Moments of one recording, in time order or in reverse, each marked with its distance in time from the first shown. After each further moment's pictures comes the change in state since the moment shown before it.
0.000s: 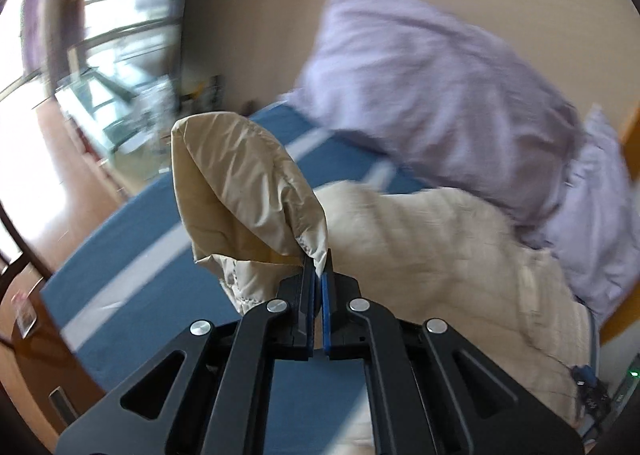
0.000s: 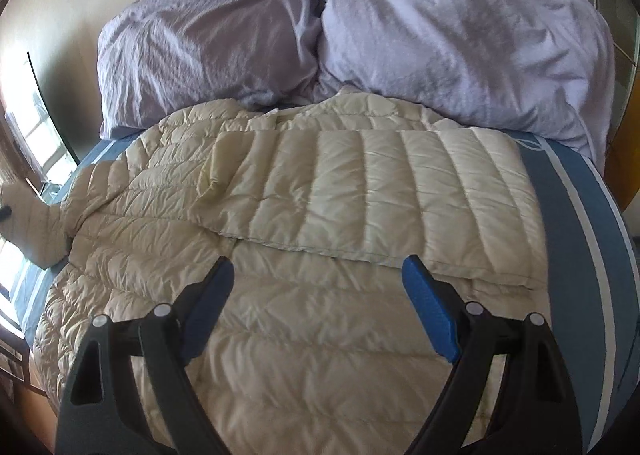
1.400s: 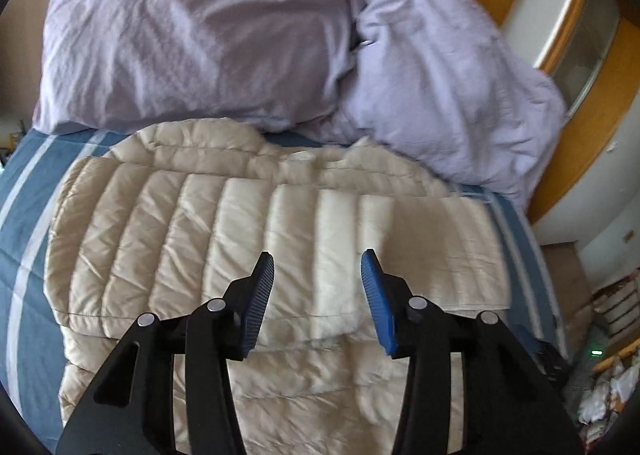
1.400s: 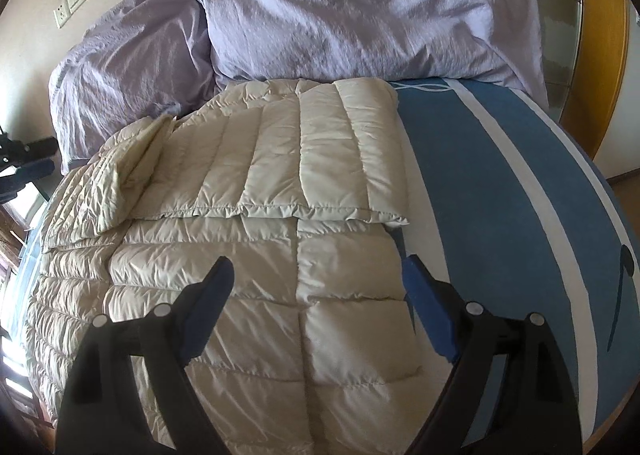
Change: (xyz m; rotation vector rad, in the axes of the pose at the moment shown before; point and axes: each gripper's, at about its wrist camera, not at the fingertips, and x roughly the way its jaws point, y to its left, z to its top) left arm 0.055 -0.275 -0.075 0.390 0.191 -0.316; right arm -0.019 -0.106 -0.042 0.174 -0.002 -0.070
